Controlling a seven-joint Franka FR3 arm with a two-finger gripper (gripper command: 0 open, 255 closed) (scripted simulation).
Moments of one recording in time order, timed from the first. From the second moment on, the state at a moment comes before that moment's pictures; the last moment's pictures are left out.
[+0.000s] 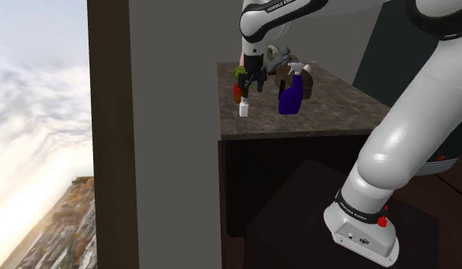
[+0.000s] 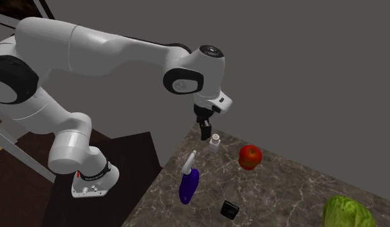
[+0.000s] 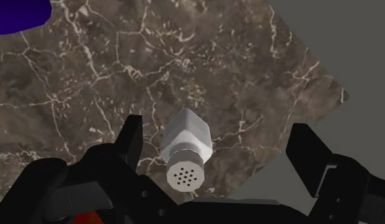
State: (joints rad) arm -0.03 -0.14 -0.10 -2.08 -0.02 1.88 -0.05
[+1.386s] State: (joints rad) arm -0.04 0.06 -0.12 -2.05 -0.04 2.00 -0.08
